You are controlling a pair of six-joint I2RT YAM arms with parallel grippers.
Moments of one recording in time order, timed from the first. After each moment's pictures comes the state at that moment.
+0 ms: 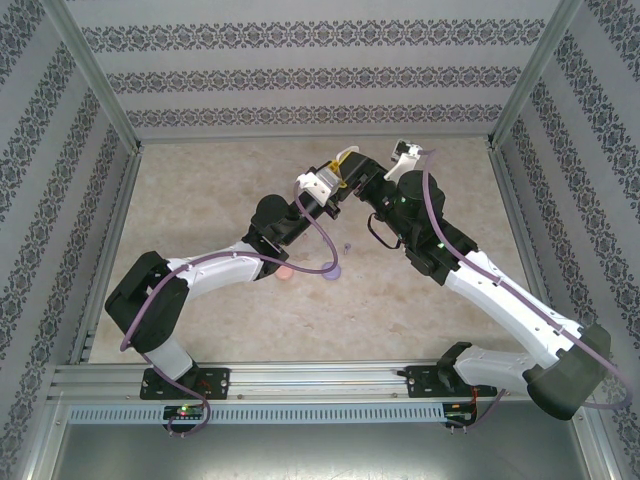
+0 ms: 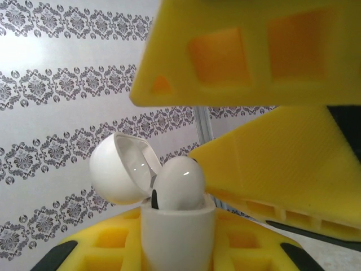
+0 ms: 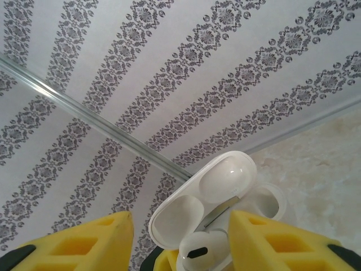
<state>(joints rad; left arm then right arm) -0.73 1.65 1.00 0.97 0.05 0.20 0.66 1.17 1.08 0.04 0.15 0.92</state>
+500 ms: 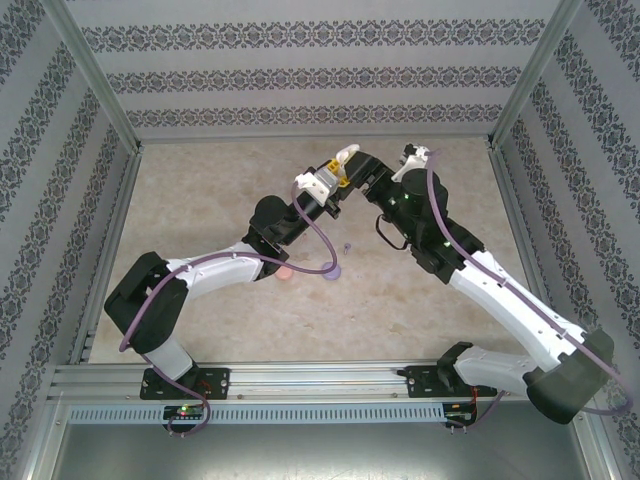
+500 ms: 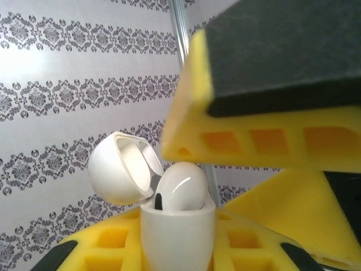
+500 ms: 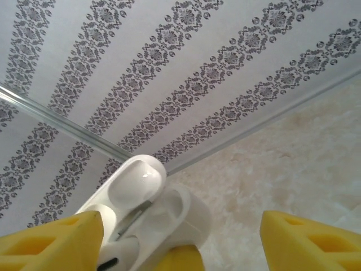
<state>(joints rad) -0.73 1.65 1.00 1.01 0.06 0.19 0.61 1.13 1.08 -0.09 0.16 0.92</state>
